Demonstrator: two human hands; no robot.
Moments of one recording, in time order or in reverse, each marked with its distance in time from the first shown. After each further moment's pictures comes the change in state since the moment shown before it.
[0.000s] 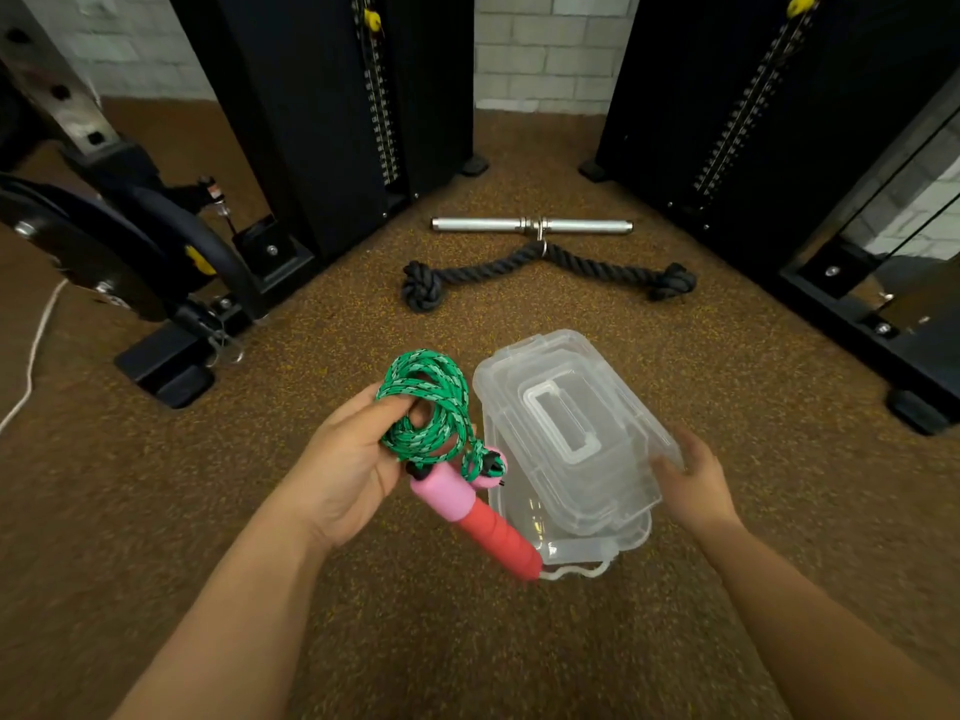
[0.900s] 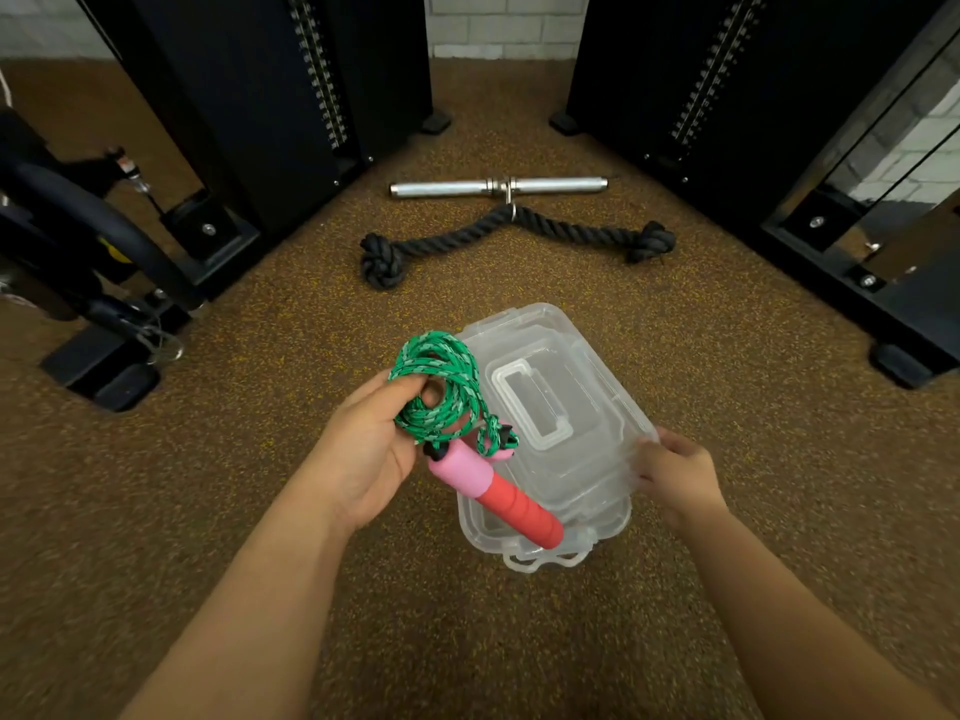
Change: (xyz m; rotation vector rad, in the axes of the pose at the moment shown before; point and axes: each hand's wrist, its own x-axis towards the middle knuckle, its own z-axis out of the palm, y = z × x) left_hand 0.047 -0.031 0.038 -0.053 0.039 -0.095; right_hand 0.026 0.020 0.008 0.471 0.032 0.243
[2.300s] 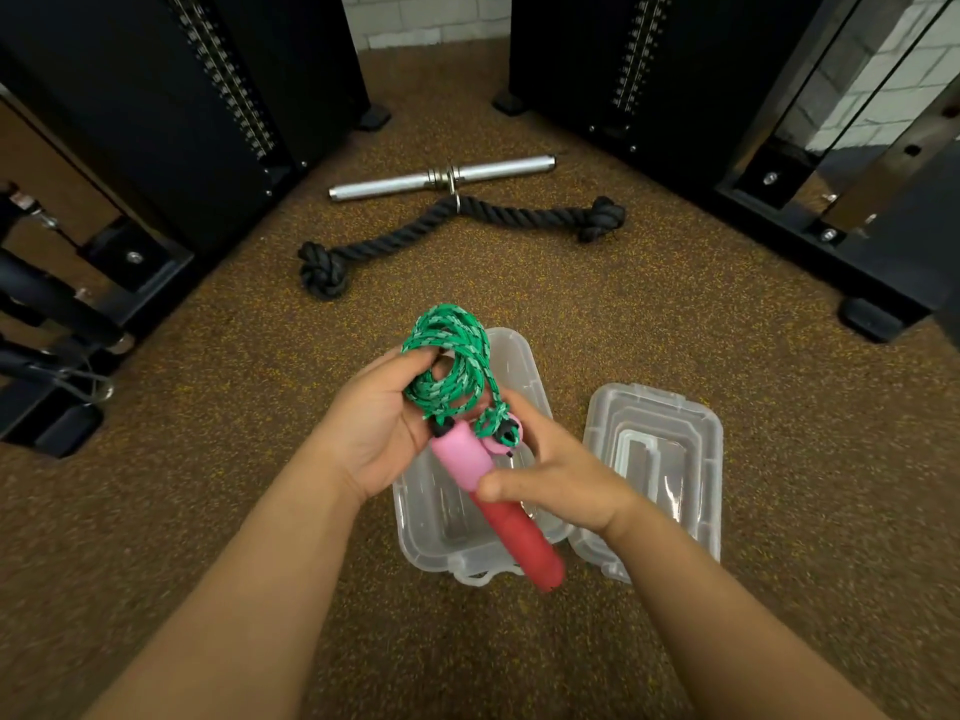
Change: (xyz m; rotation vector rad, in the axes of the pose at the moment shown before) left_hand 0.044 -0.034 0.068 0.087 -0.186 -0.083; right_hand -0.062 -0.053 0.019 -0.101 -0.888 -0.434
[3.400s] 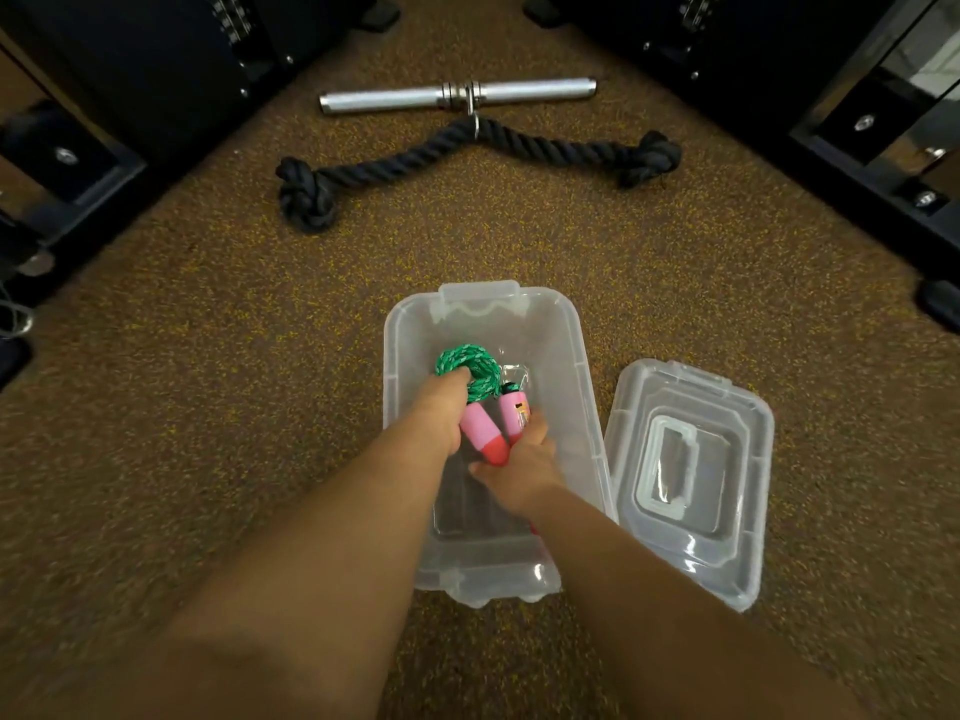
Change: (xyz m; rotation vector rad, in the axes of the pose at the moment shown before) left_hand 0.210 -0.167 -0.117 0.304 0.543 -0.309; right_hand 0.089 0.163 0.014 -0.503 0.445 0.638
